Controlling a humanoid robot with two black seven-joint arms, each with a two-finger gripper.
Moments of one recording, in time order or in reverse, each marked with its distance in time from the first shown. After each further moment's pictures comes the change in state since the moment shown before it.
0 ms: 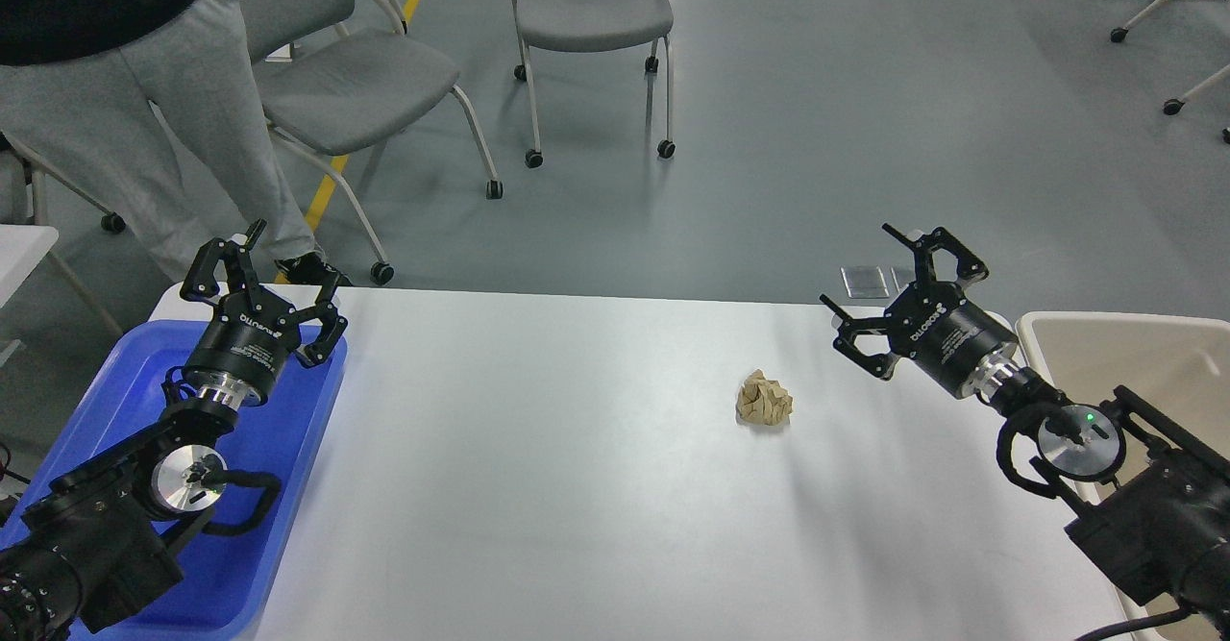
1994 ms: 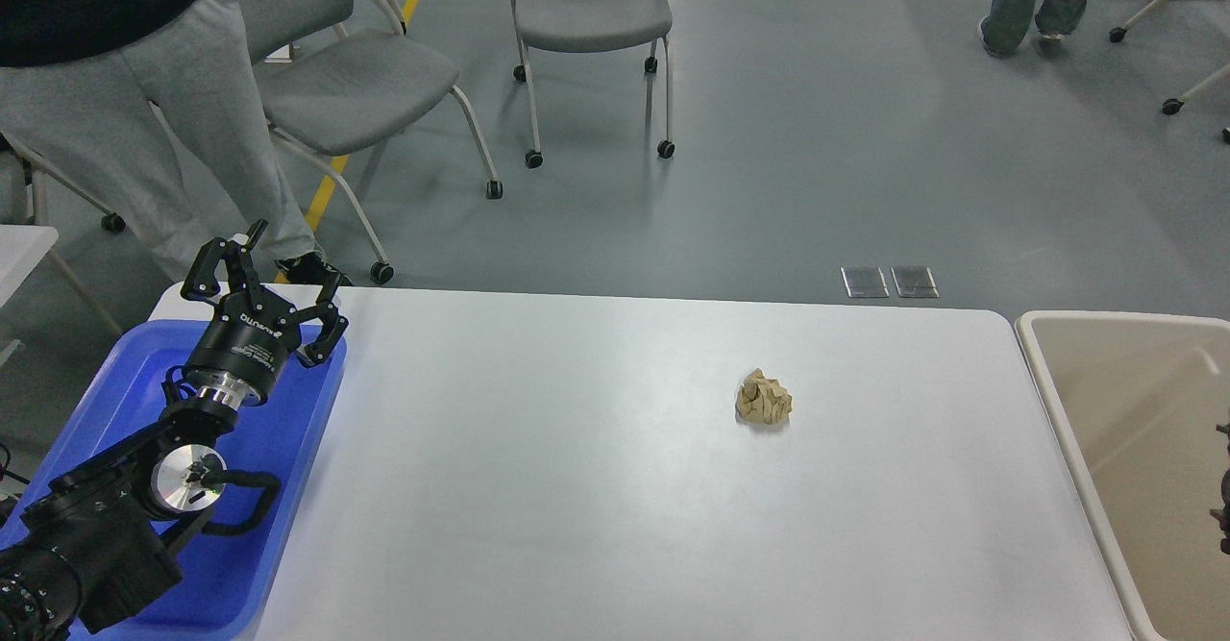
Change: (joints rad) left arm 0.000 0.000 0.000 0.000 0.001 0.000 0.002; right arm 0.074 -0.180 -0.735 -0.605 -0.001 -0.501 -0.035
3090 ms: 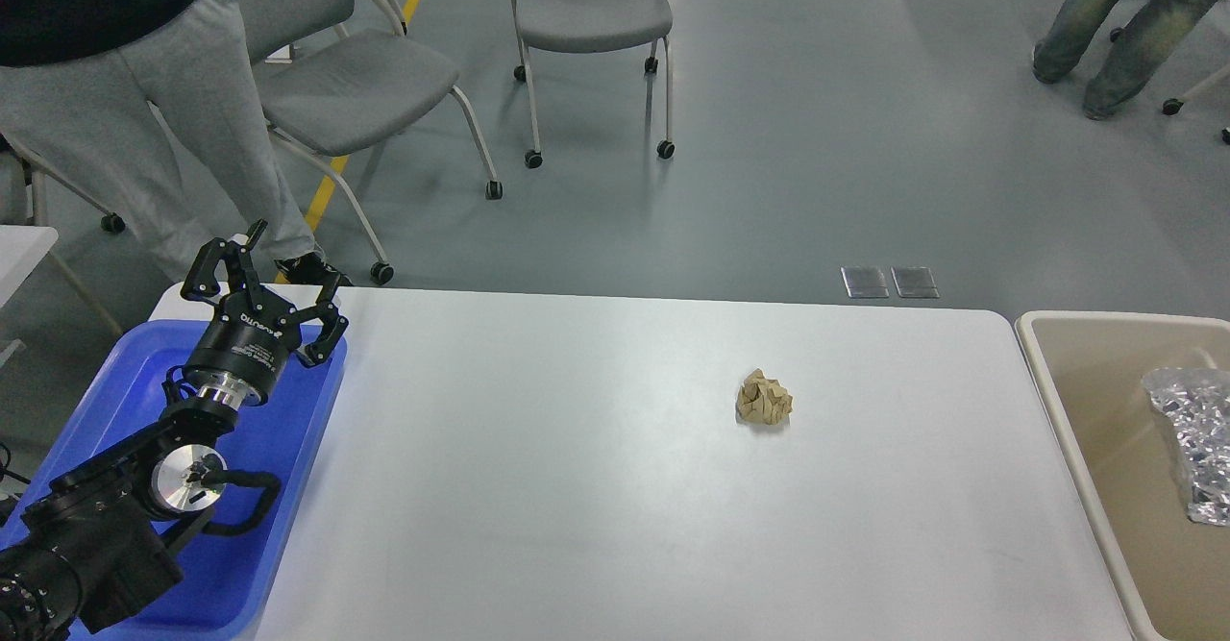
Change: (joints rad) left arm 0.000 0.000 0.000 0.000 -0.001 0.000 -0.001; right arm -0.085 0.029 -0.029 -0.052 -0.007 -0.051 -0.021
